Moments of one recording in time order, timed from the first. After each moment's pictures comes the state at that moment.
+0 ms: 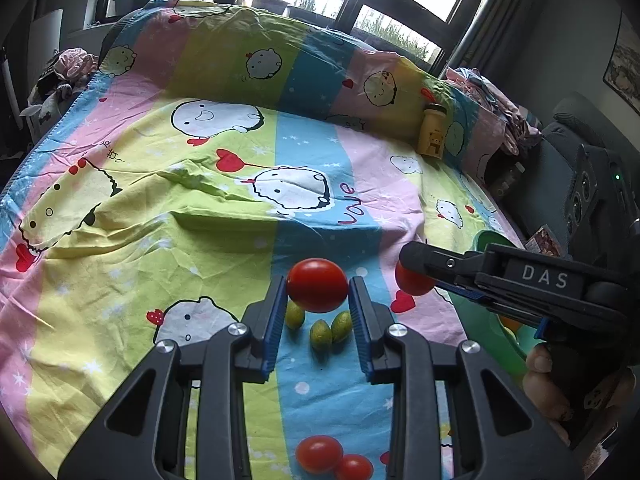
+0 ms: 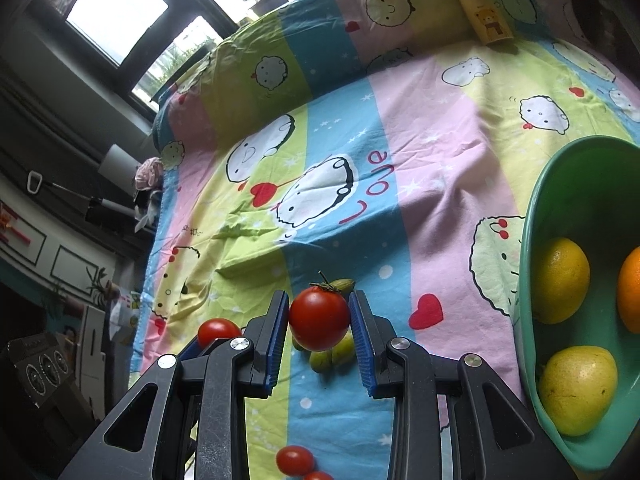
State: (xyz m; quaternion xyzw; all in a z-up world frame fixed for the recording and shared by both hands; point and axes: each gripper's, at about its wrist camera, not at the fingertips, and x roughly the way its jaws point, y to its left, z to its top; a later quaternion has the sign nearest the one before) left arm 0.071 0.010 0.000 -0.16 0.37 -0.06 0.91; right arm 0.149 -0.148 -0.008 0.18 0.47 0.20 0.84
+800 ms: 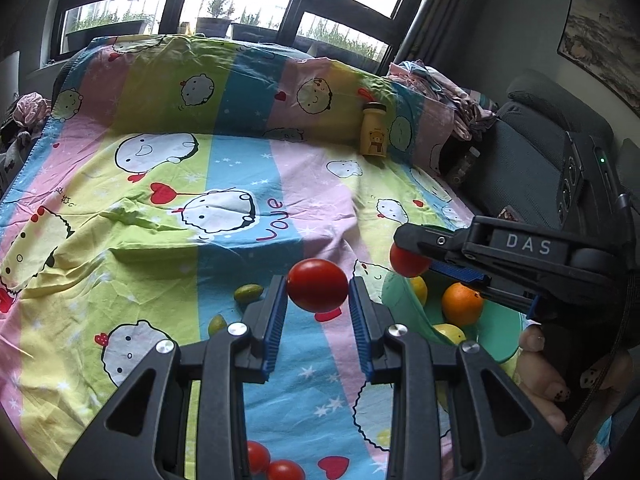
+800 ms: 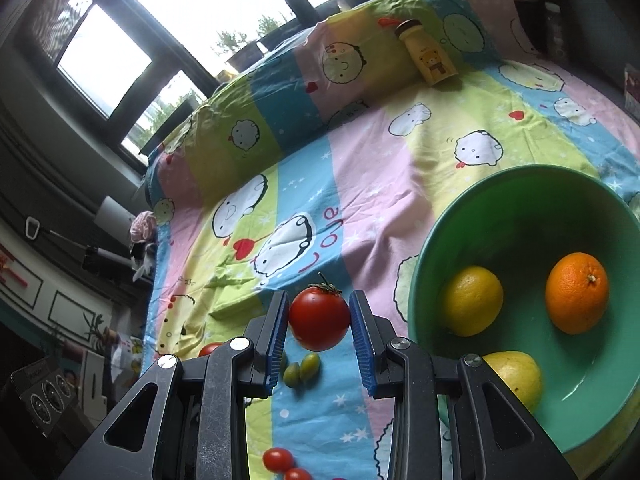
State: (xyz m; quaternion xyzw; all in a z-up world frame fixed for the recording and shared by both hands) left arm 0.070 -0.048 0.030 -0.12 0.35 -0.13 0.92; right arm 0.132 -0.213 0.021 0.23 0.41 0.15 0.87
